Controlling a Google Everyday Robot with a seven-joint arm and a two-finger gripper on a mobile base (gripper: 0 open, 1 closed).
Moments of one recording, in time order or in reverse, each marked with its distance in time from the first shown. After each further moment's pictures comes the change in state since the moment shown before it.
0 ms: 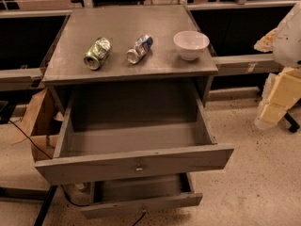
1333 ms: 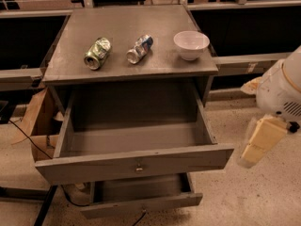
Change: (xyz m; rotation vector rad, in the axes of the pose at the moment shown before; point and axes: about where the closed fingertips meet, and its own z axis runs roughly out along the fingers) arm 0.008 0.049 0.069 -0.103 -0.078 0.065
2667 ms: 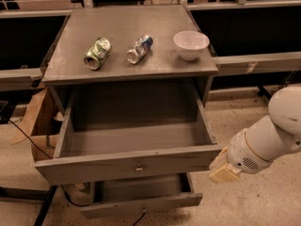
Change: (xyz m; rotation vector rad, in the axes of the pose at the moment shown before) arm 0.041 0.048 0.168 -0.218 -0.102 0.224
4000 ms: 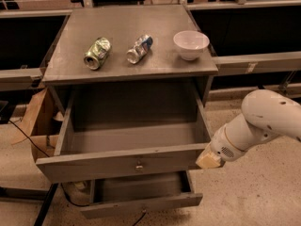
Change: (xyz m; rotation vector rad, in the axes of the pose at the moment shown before) arm -0.016 -0.059 0.058 0.028 -0.007 0.055
